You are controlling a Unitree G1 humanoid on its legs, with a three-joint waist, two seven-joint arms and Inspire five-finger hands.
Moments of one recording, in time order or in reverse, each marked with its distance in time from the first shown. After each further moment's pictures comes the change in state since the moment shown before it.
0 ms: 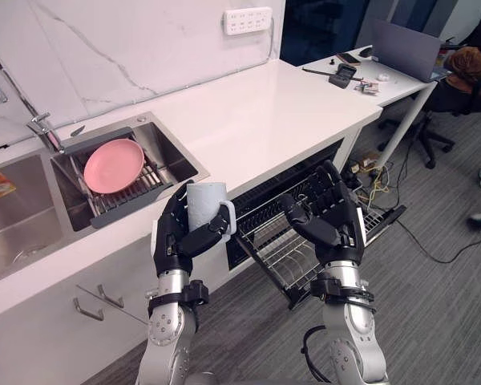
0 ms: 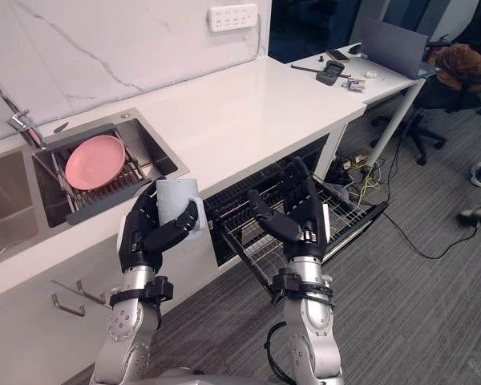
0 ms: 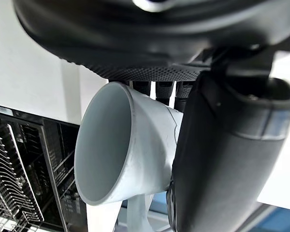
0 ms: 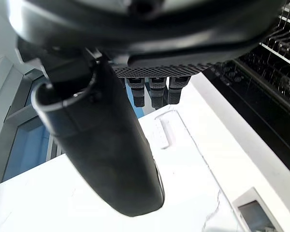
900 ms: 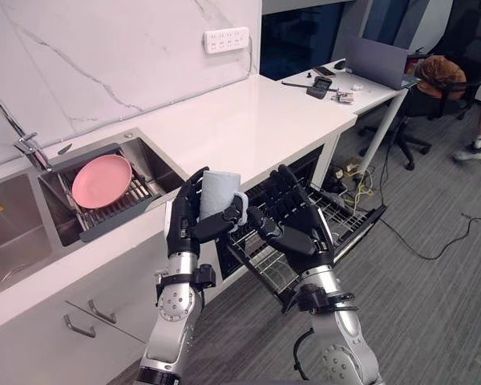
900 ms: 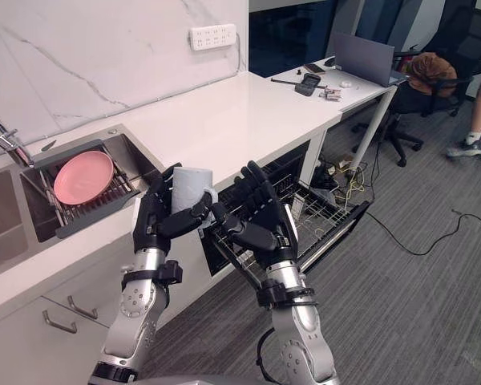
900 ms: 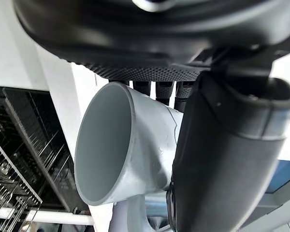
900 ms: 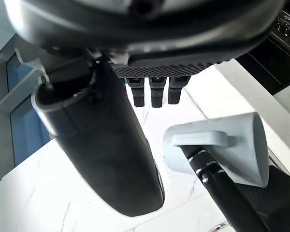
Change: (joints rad) left arm -0.135 0.015 -0.049 0.109 0.081 0.002 0.004; right arm -0.011 -0.082 0.148 0.027 0.193 0.010 0.127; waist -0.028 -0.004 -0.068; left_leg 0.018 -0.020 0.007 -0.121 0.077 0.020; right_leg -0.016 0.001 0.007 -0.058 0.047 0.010
